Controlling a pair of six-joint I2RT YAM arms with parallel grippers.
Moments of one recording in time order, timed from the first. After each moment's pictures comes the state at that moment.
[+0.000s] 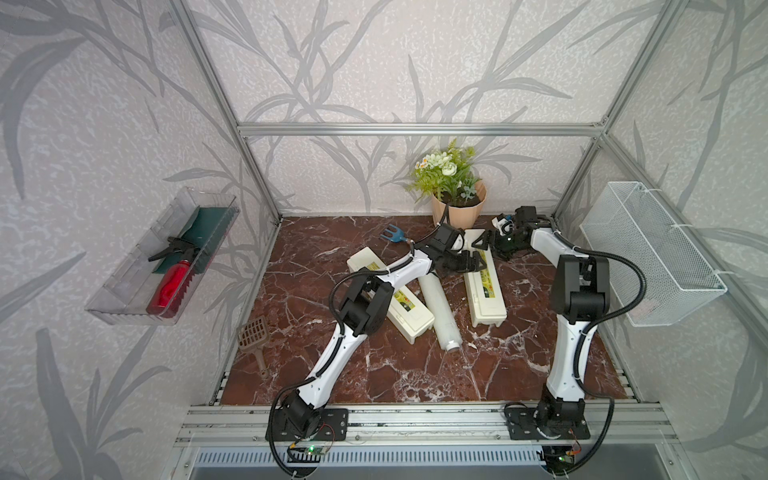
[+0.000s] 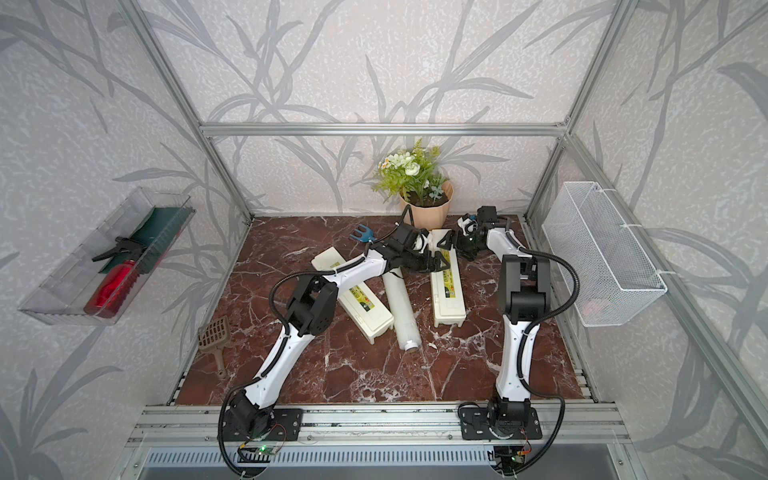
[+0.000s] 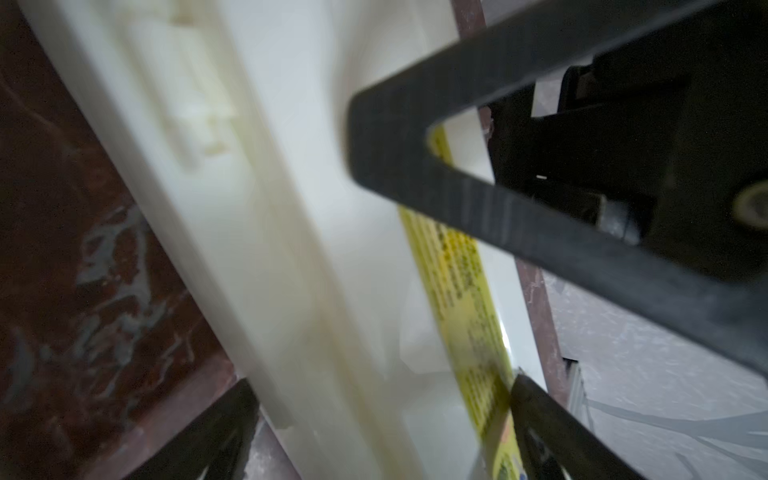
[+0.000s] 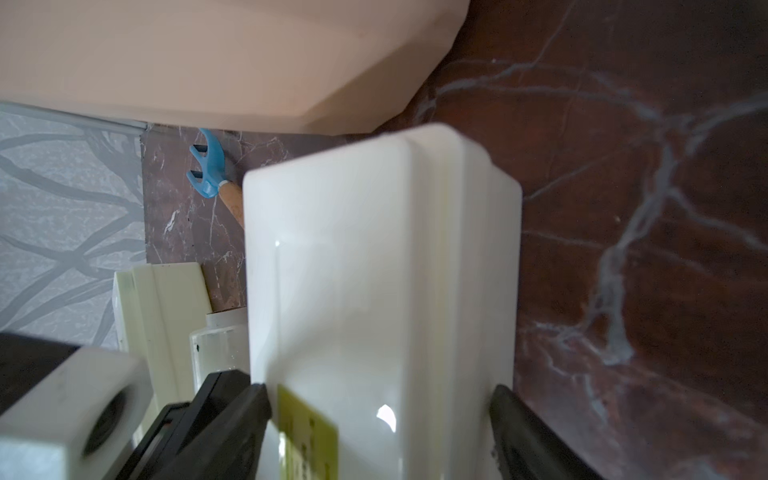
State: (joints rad) left arm -0.71 2.50 2.14 -0.41 0.45 -0.59; right arm -0.03 2.16 1.68 -0.62 -0.66 0.26
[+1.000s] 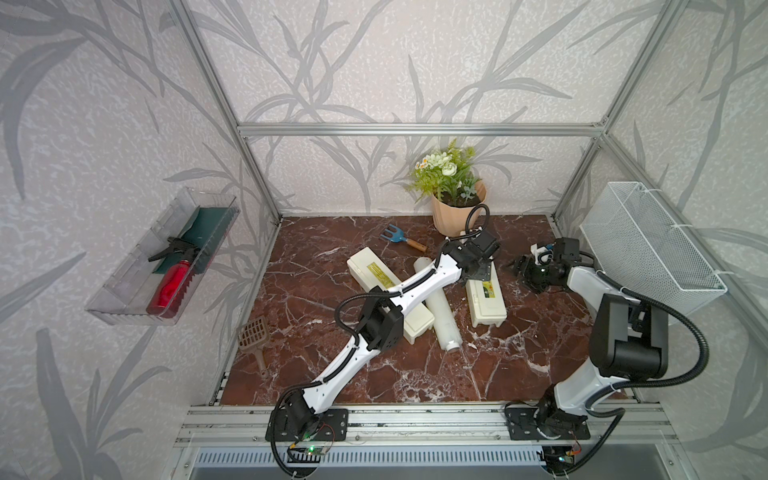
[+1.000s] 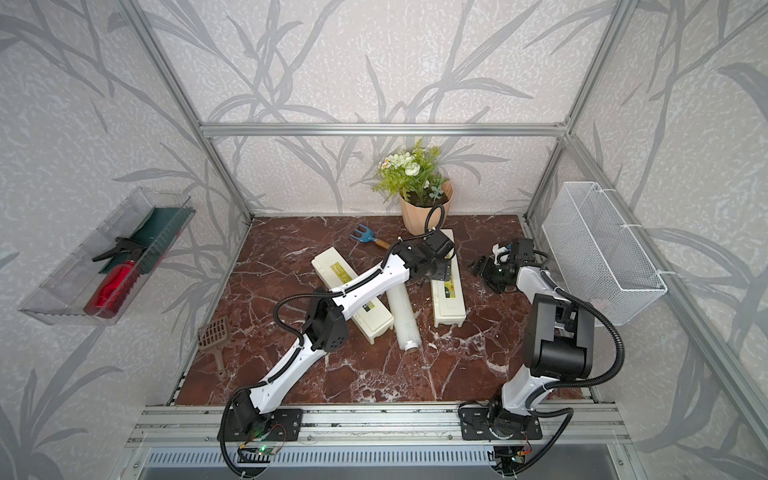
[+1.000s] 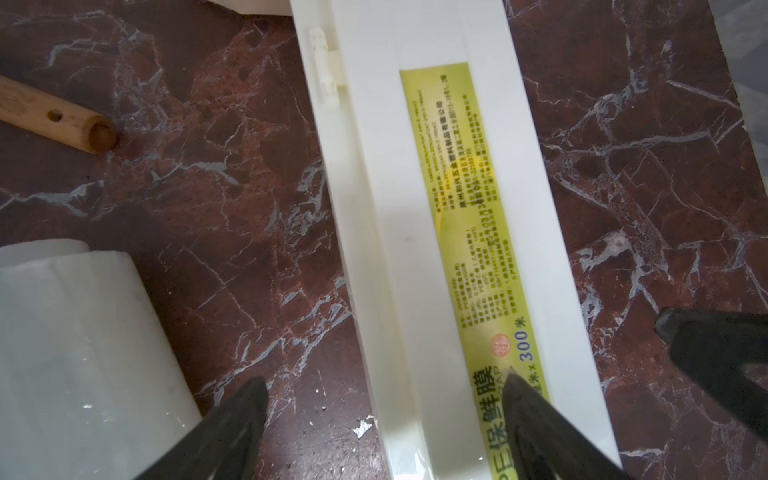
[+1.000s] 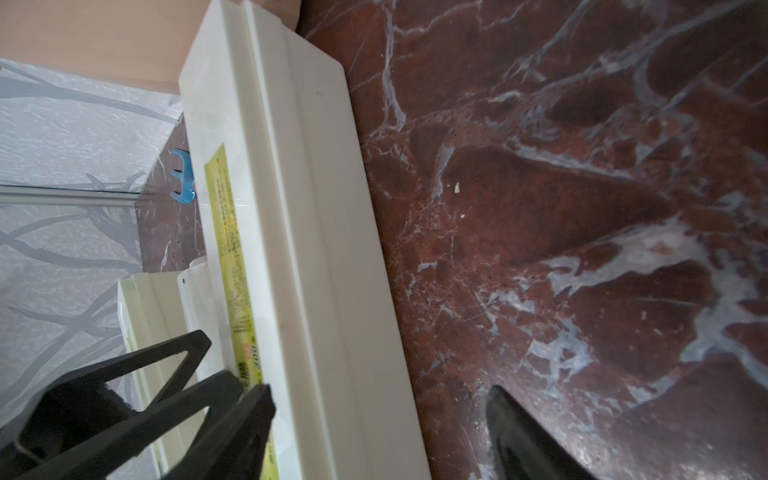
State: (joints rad) left arm -0.90 2.59 2.59 -1.01 -0.24 -0.67; right arm -0.21 1.68 1.03 -0.40 -0.61 0.38
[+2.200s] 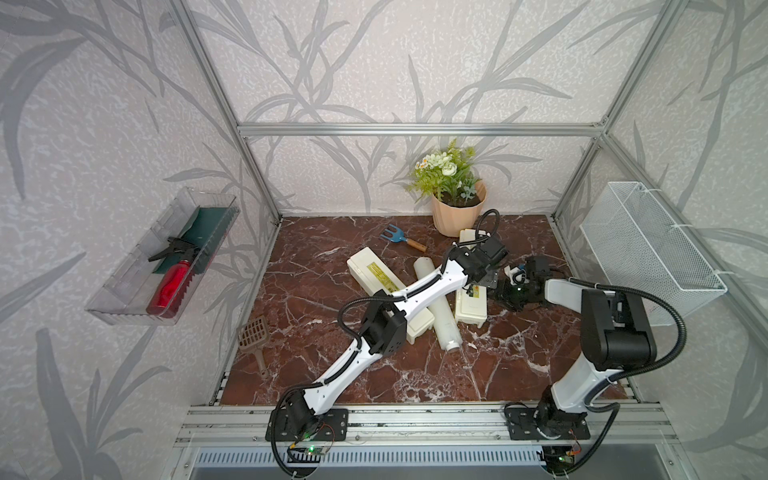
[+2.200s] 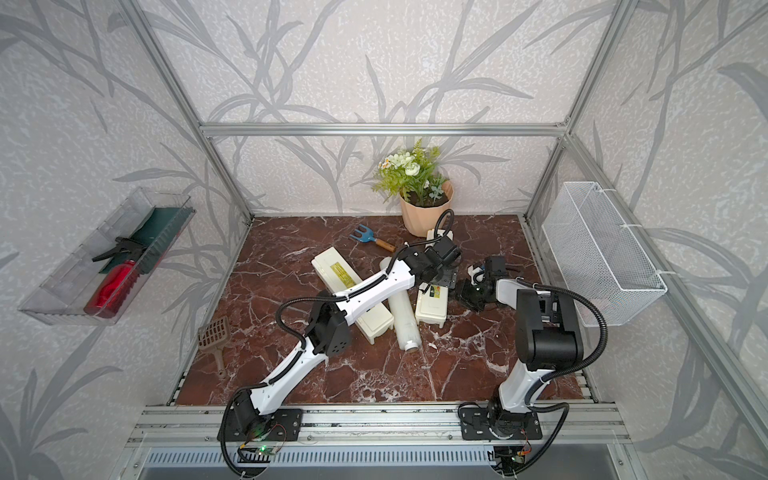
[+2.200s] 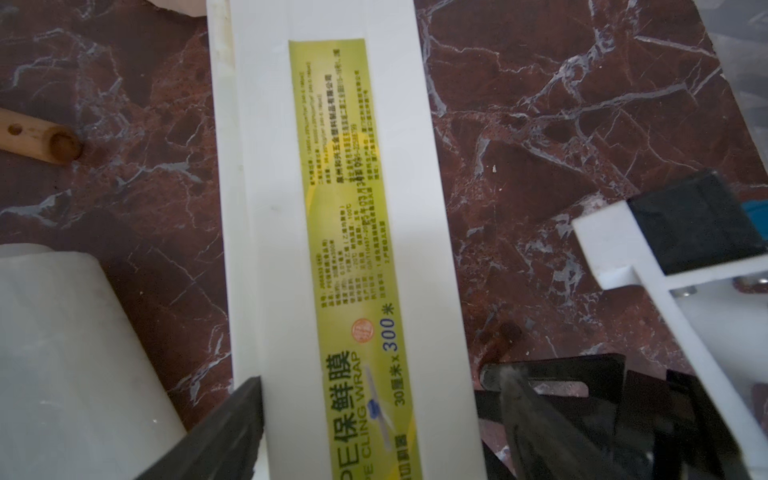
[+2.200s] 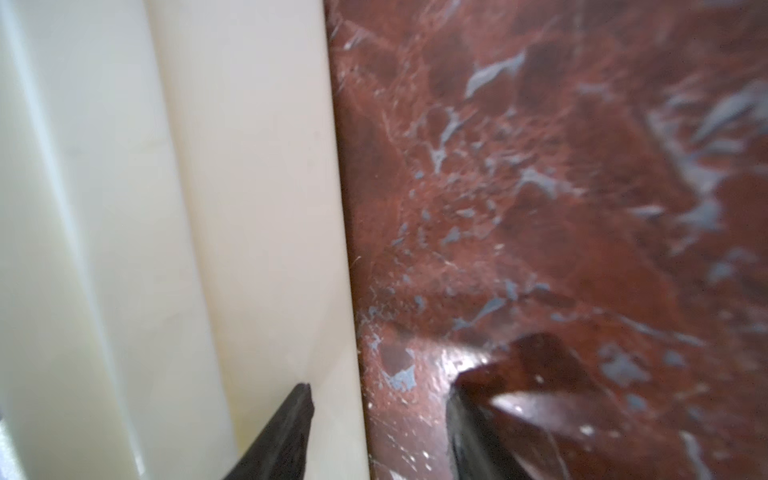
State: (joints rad) left arm -0.94 2.59 2.59 -1.00 -0.26 -0.61; right arm -0.04 1.73 0.87 -0.30 -0.61 0.41
